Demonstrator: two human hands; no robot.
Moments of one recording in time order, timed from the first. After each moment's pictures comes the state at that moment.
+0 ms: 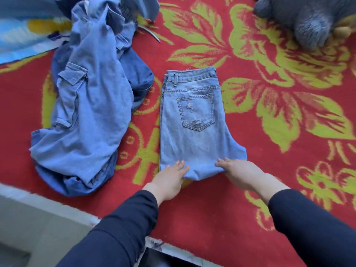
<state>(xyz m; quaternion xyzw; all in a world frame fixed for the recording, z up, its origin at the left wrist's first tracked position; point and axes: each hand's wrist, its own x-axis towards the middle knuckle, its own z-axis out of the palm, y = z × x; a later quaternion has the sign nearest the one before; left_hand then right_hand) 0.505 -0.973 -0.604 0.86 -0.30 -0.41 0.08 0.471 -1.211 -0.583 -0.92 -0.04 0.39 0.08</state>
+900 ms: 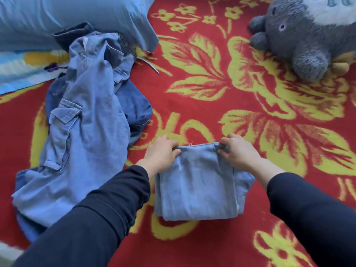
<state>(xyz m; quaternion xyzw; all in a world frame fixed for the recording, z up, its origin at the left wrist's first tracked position) 0.687 -1.003 -0.582 0.93 -0.20 -0.24 0.17 0.627 -1.236 -0.567 -0.97 0.08 0.21 0.13</state>
